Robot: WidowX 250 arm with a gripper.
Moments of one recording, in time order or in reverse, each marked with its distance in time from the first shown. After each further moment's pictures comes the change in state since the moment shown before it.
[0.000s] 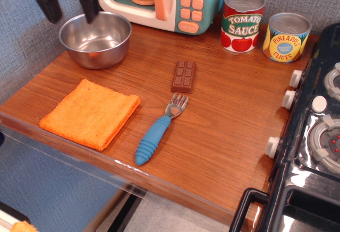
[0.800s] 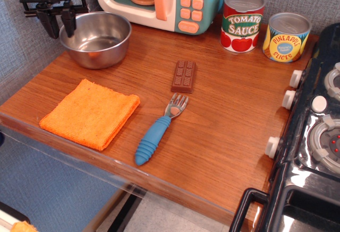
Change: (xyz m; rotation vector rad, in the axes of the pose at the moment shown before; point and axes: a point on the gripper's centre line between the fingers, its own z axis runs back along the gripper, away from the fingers) arm 0.045 0.068 -0.046 0.064 -0.037 0.260
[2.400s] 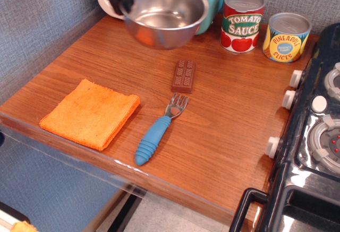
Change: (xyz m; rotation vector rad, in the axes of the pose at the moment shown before) arm -0.046 -0.111 0.059 -0.129 -0.048 -0.114
